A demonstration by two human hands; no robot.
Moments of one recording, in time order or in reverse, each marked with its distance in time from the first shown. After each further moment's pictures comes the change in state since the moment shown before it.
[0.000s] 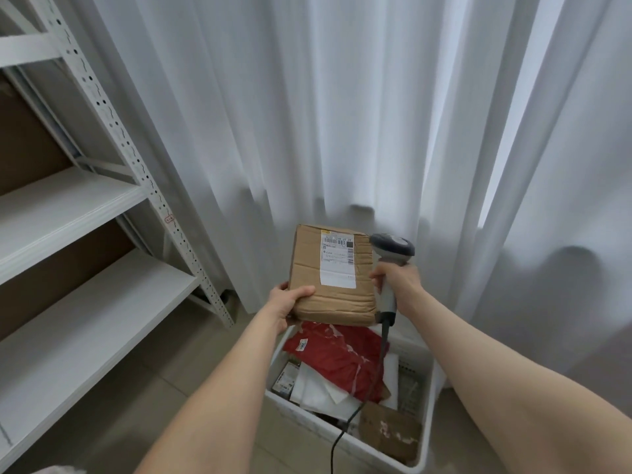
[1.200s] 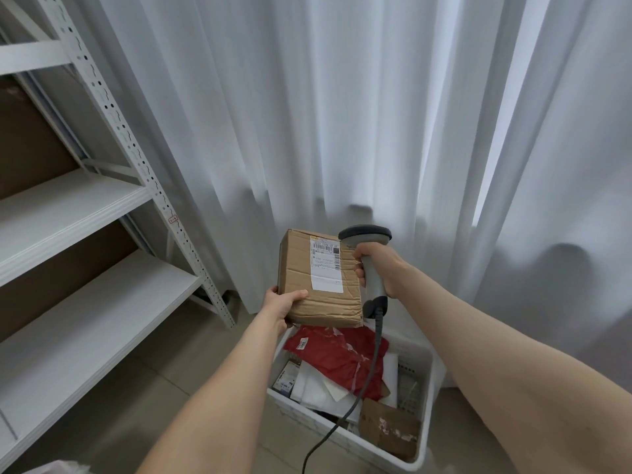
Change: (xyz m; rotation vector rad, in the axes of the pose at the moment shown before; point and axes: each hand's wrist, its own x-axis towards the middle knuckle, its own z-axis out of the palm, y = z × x) left_hand -0.006 -0.011 -0.005 -0.063 0.099 0.008; right_hand -0.034 -0.035 0.015 -0.061 -0.306 0.092
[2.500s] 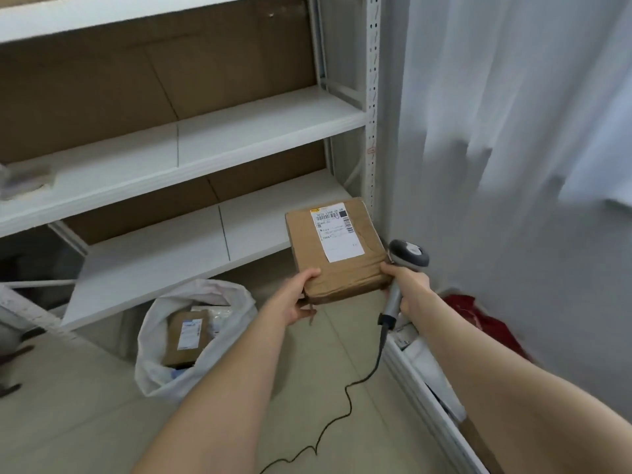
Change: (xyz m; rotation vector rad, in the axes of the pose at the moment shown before) left_hand -0.110 -0.075 -0.268 -0.293 0.366 -0.096; right_hand -0.013 0.148 0.233 -0.094 -0.179 0.213
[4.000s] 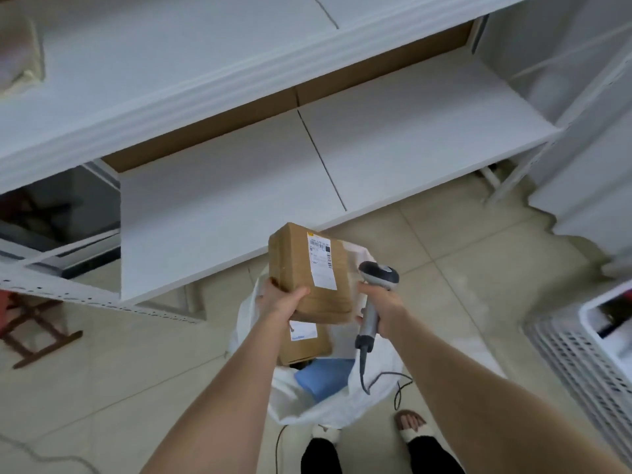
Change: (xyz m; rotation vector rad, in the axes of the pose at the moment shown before) left_hand 0.338 -0.005 -0.522 0.378 0.448 -0.126; right_hand 0.184 0.303 0.537 -0.180 -0.034 0.396
